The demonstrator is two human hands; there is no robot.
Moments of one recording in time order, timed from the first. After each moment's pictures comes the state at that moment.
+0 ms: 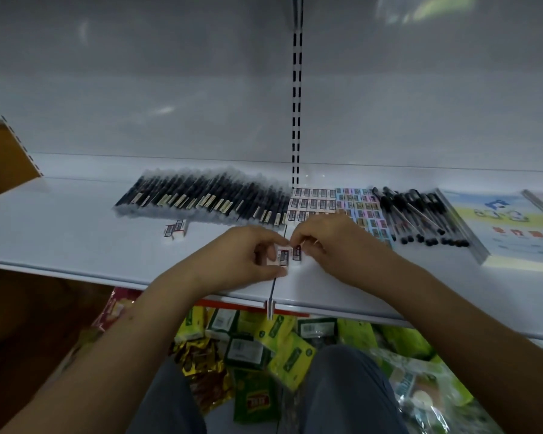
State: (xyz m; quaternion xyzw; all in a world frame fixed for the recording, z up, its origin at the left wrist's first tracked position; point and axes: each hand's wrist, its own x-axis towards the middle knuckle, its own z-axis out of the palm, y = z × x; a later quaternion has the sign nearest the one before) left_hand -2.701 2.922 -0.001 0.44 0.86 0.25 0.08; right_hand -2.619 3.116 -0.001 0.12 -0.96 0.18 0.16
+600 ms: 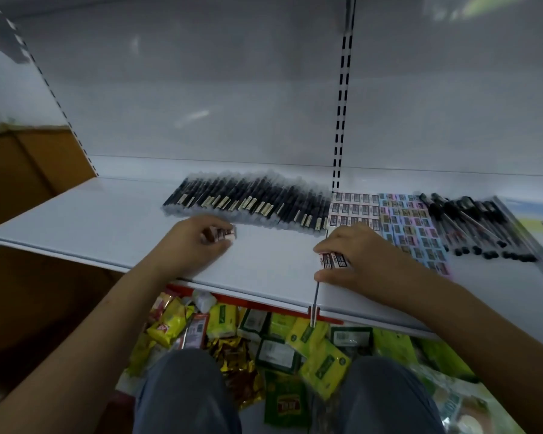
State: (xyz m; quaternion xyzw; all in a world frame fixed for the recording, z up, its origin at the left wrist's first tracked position) left_hand -2.768 2.814 -0.012 0.28 0.92 0.28 -0.04; right_hand -2.630 3.100 -0.015 0.11 -0.97 0.17 0.11
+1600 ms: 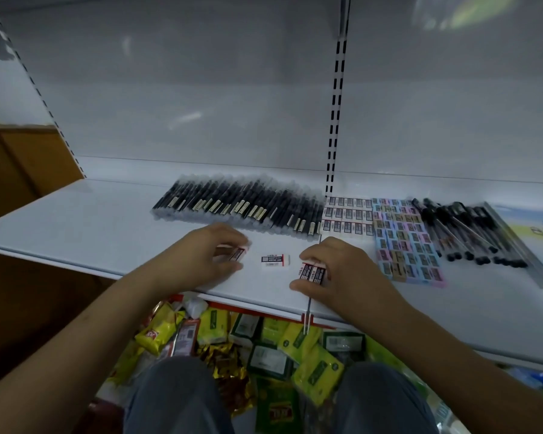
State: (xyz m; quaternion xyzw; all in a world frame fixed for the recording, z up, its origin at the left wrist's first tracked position) left_hand -2.749 2.832 -0.003 0.38 0.89 0.25 0.03; right_hand -2.625 3.070 -0.029 0.05 -0.95 0.24 0.18
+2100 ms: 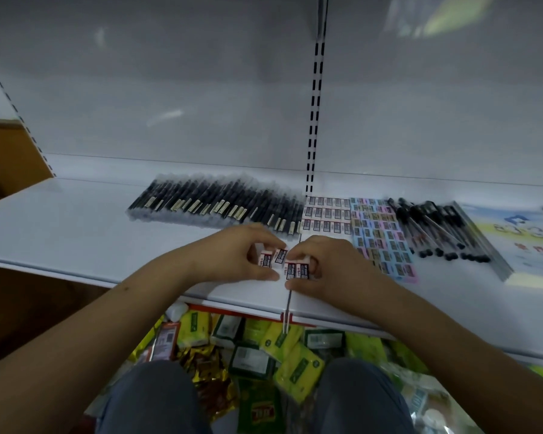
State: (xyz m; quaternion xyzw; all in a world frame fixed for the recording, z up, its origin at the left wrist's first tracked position) left_hand -2.739 2.904 0.004 0.46 0.86 0.20 0.10; right_hand -2.623 3.084 -0.010 0.07 -0.97 0.22 0.12
